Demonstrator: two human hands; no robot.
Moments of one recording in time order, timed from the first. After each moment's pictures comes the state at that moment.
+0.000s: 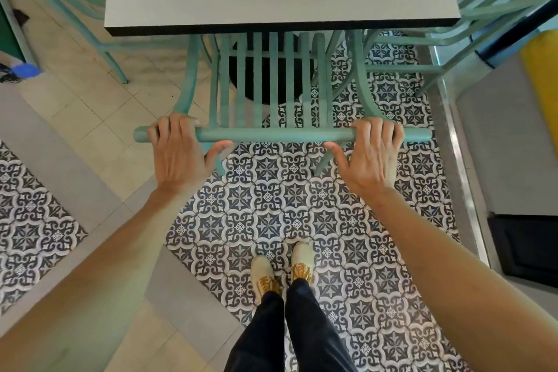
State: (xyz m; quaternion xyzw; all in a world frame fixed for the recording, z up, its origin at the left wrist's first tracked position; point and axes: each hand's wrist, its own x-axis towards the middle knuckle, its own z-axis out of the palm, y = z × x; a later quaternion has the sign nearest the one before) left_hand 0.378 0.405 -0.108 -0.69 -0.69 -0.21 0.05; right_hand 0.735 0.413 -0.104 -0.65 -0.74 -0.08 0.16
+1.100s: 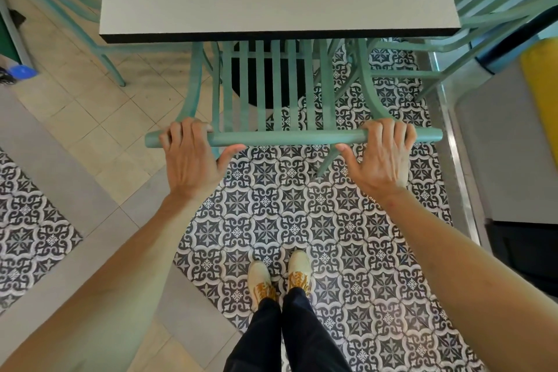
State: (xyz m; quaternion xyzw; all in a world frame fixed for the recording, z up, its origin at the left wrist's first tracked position) left_hand 0.405 0.420 -0.111 -0.69 -0.69 -0.22 0.08; right_hand 0.765 0.440 -0.112 -0.64 -0.74 -0.10 0.17
